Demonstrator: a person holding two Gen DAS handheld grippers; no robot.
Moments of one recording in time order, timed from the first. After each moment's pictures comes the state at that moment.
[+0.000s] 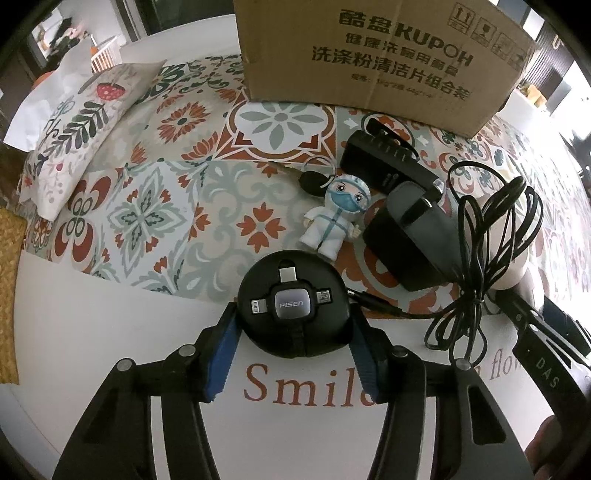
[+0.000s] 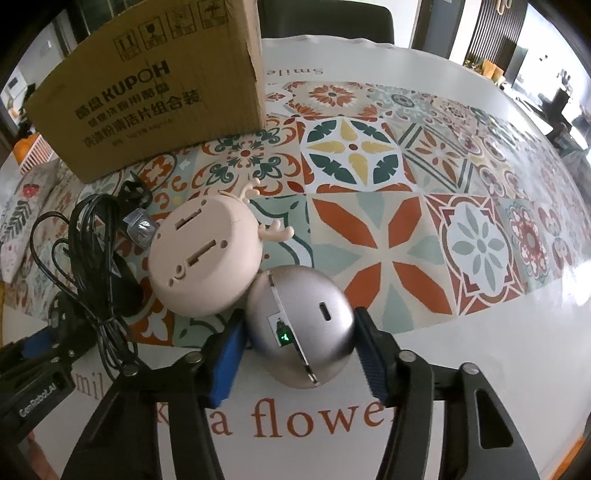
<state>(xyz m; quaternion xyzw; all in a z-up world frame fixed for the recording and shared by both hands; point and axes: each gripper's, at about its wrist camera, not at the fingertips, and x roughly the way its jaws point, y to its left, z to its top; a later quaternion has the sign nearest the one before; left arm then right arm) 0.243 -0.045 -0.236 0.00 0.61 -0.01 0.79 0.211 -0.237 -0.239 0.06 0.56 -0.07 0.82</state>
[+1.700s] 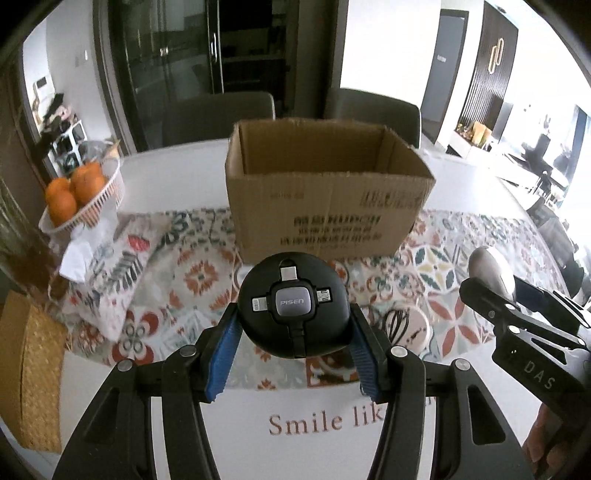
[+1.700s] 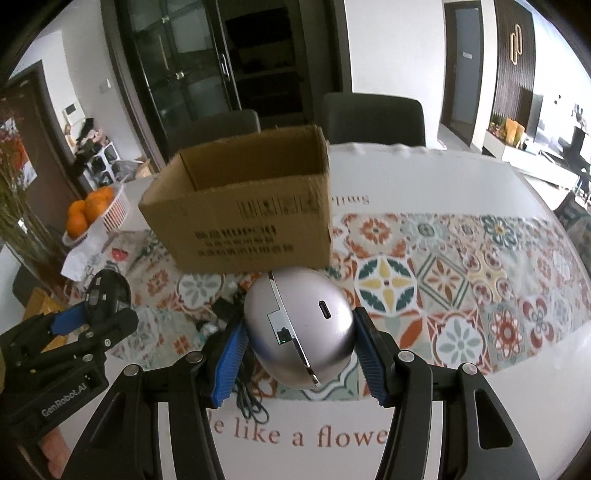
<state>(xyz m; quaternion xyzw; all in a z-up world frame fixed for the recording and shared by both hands) 0.228 -0.040 -0.086 0.02 0.45 -0.09 0.89 0.201 -0.214 -0.101 0.07 0.43 0.01 0.90</state>
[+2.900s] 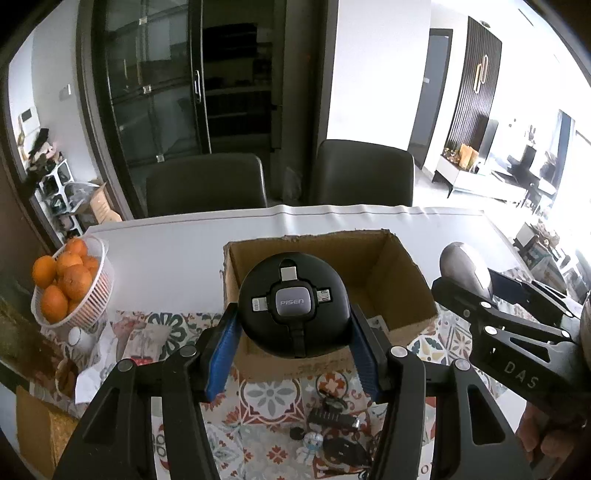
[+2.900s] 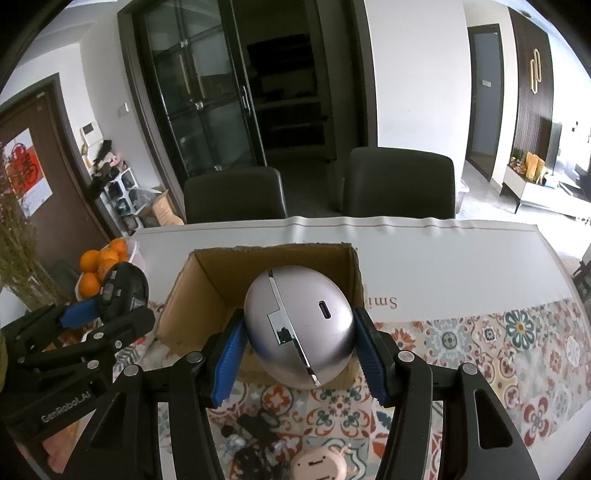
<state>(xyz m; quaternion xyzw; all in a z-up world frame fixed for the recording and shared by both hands) 0.342 -0.047 -0.012 0.03 0.40 -0.12 0.91 0.319 -0.210 -0.027 0.06 0.38 0.05 0.92</state>
